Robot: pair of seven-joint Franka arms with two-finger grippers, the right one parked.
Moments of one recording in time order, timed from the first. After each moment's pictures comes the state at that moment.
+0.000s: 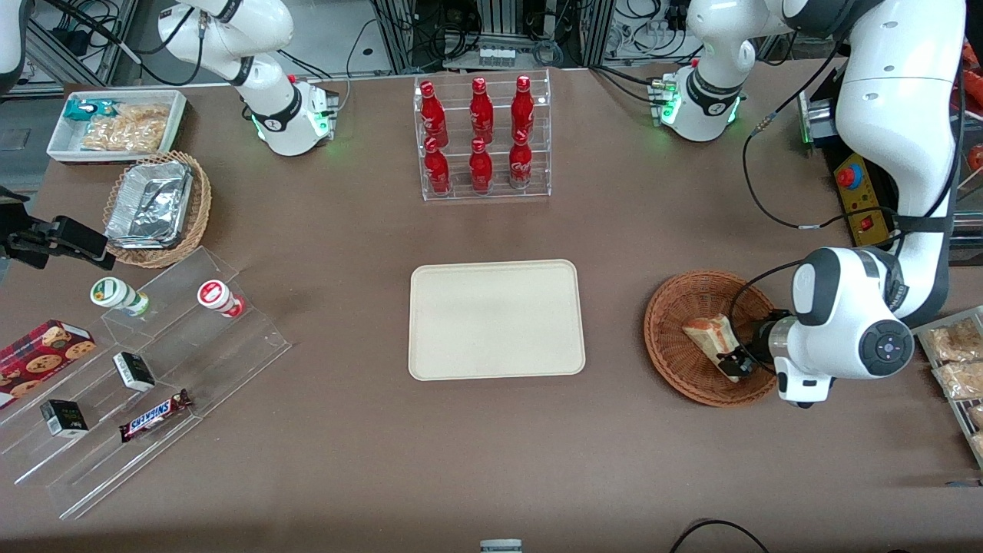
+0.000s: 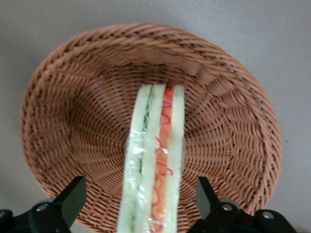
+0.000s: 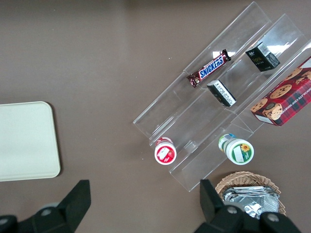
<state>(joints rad) 0.10 0.60 -0.21 -1.60 0.02 1.93 -0.87</state>
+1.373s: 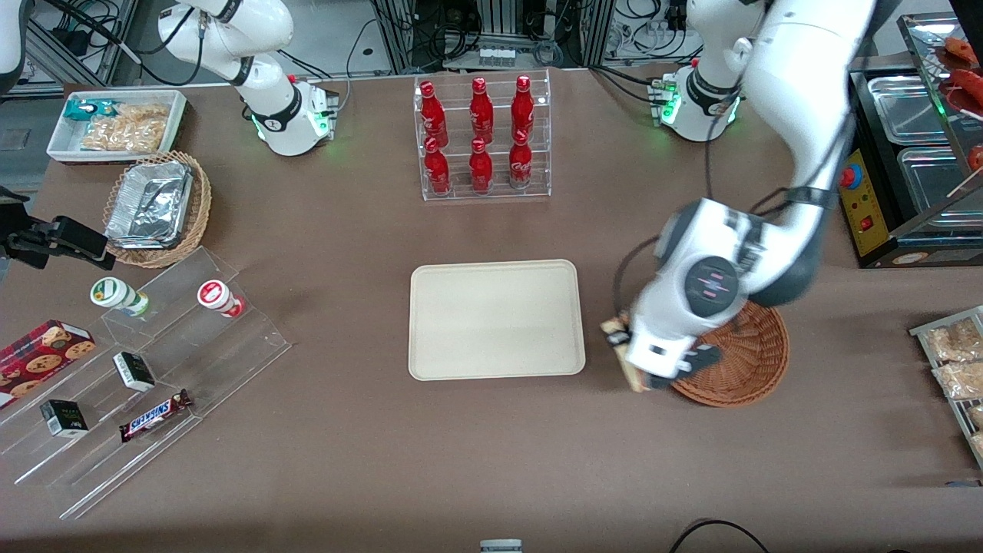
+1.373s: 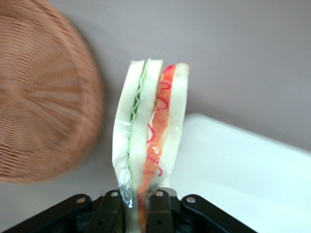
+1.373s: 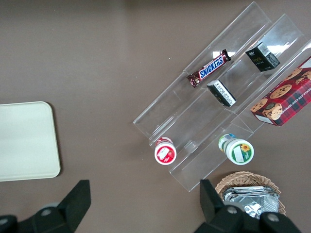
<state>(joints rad) -0.28 0.56 -0.26 -1.48 0.07 1.95 -0.85</state>
